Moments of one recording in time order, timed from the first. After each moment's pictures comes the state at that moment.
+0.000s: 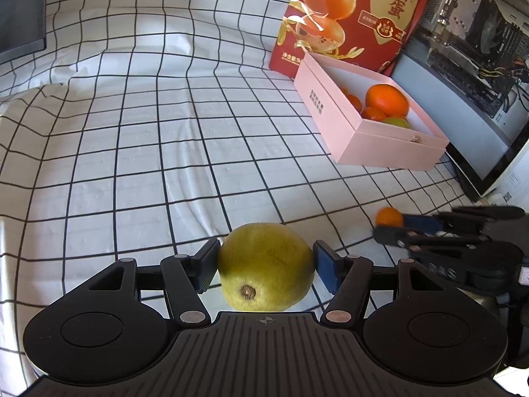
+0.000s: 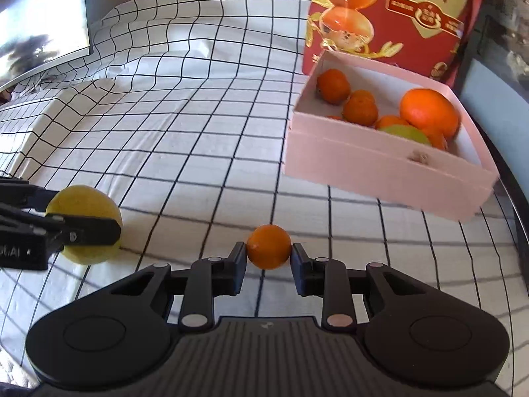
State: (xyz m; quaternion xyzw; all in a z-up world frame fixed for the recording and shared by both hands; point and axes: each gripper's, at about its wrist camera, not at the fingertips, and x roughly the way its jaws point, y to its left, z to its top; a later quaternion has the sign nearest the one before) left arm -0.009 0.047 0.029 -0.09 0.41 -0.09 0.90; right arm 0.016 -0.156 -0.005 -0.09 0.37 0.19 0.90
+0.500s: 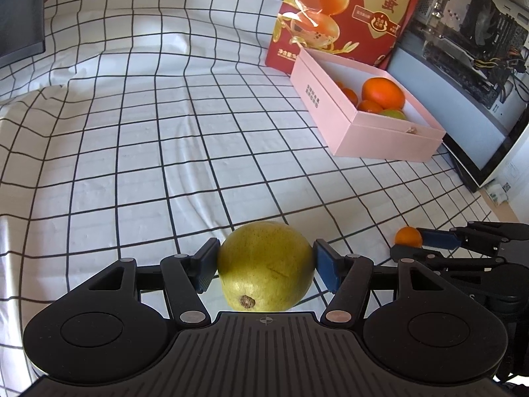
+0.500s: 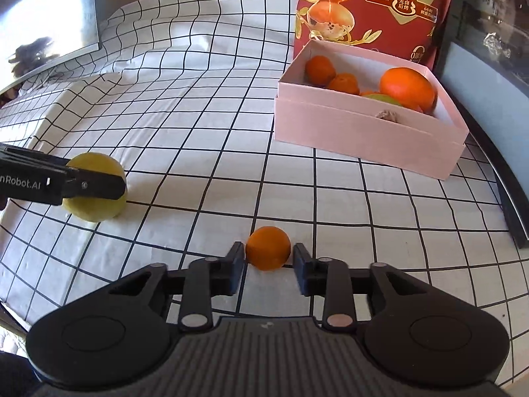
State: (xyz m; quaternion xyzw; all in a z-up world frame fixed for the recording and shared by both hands) left arm -0.014 0.045 0.030 -0.08 0.41 -0.09 0.90; right arm -0.016 -0.178 -0.012 -0.07 0.37 0.19 0.91
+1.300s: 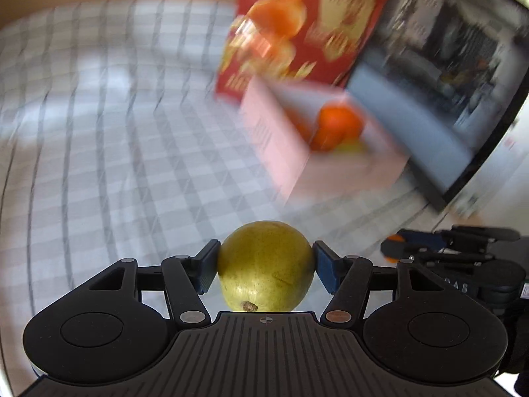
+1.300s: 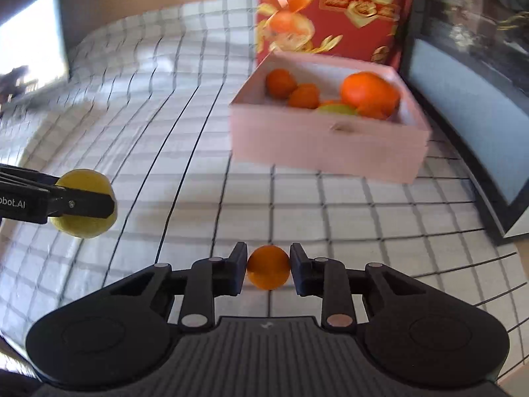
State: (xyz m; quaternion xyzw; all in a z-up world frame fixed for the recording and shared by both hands) left arm 0.040 0.021 0.076 -0.07 0.37 -0.18 0.91; right arm 0.005 -0.213 0.022 -0.02 0.34 0.15 0.93
